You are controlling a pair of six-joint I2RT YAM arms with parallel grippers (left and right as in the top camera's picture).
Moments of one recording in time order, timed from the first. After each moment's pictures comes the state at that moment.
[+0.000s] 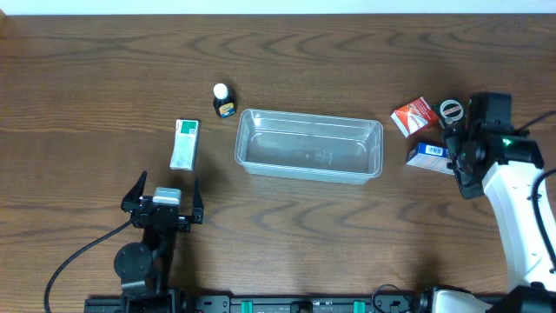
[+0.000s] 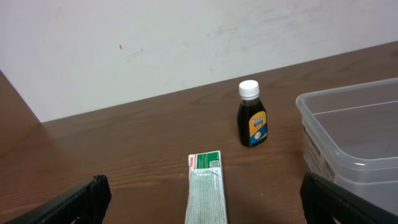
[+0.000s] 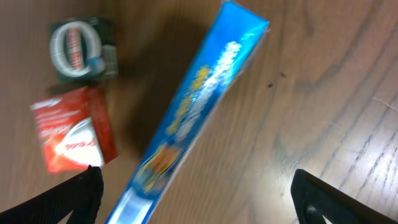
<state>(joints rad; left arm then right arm) 0.12 0.01 0.02 -0.10 0.19 0.21 -0.14 1.38 1.01 -0.85 0.24 1.18</state>
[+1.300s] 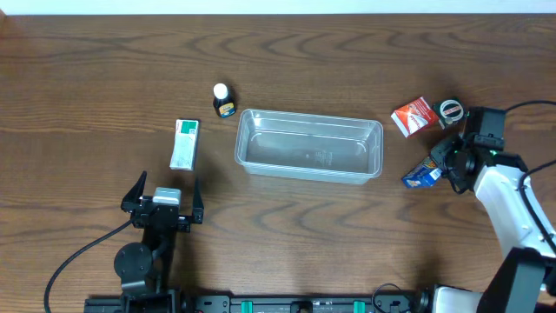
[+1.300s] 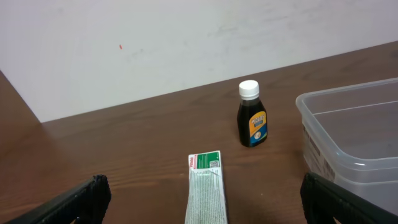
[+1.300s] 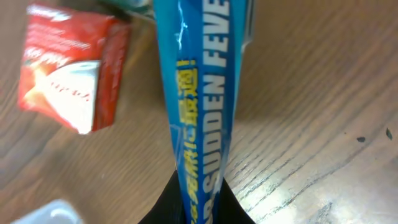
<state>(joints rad) 0.12 0.01 0.02 -0.10 0.19 0.21 -0.19 1.45 0.84 -0.51 0.02 0.67</state>
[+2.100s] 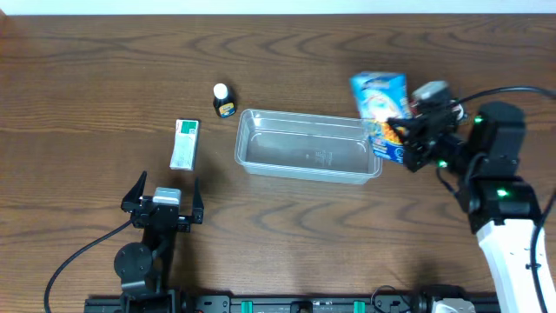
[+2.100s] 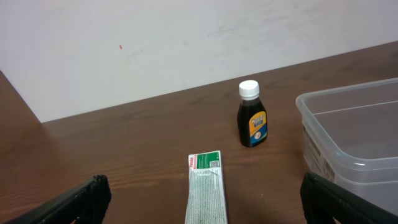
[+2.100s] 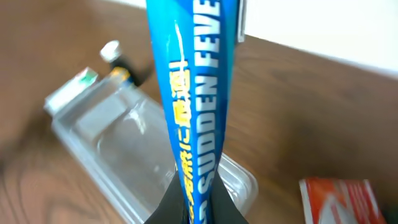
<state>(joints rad) 0.12 0.01 0.02 -0.10 0.19 0.21 0.01 1.08 0.90 -0.41 -0.60 -0.25</state>
